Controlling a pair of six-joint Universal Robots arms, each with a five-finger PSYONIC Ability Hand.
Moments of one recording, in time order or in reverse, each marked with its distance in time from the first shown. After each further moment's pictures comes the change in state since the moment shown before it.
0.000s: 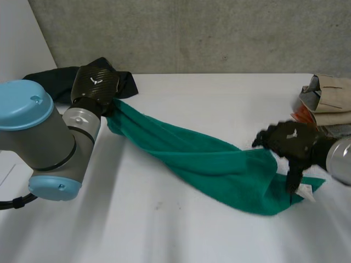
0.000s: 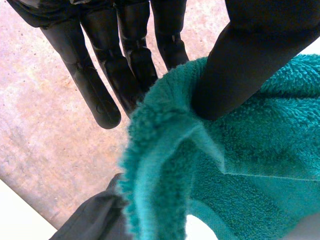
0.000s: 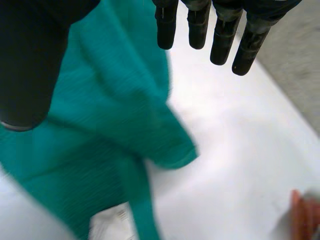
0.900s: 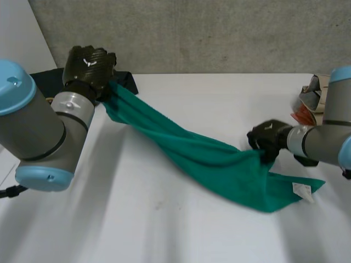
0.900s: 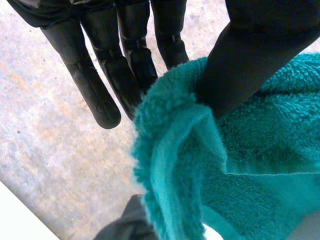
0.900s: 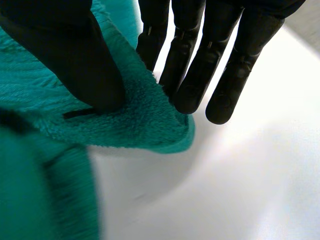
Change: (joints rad) left arm 0.003 0.056 0.058 -0.037 0.015 0.002; right arm 0.106 0.580 -0.590 0.067 0.136 0.149; left_hand 0.000 0.000 0.000 0.000 0.000; right_hand 0.776 0.958 0.972 0.952 0.914
